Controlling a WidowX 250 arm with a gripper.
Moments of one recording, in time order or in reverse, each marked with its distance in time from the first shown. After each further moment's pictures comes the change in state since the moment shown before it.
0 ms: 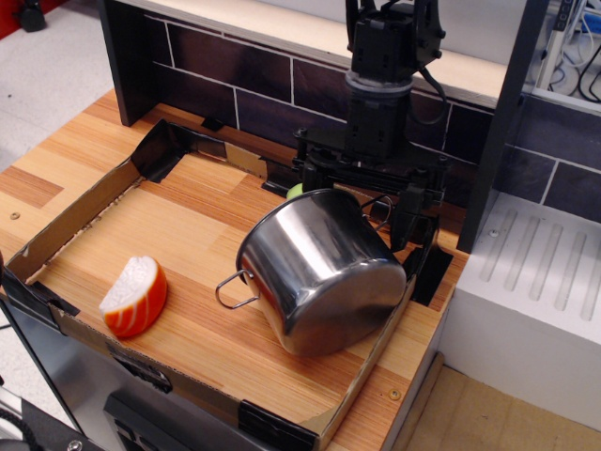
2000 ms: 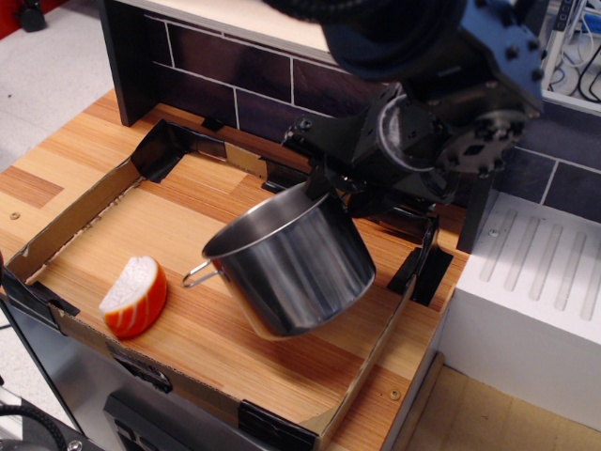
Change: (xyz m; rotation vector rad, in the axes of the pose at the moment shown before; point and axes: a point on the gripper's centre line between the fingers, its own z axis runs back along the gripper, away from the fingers) arm -0.006 0.017 0.030 0.487 -0.635 0.153
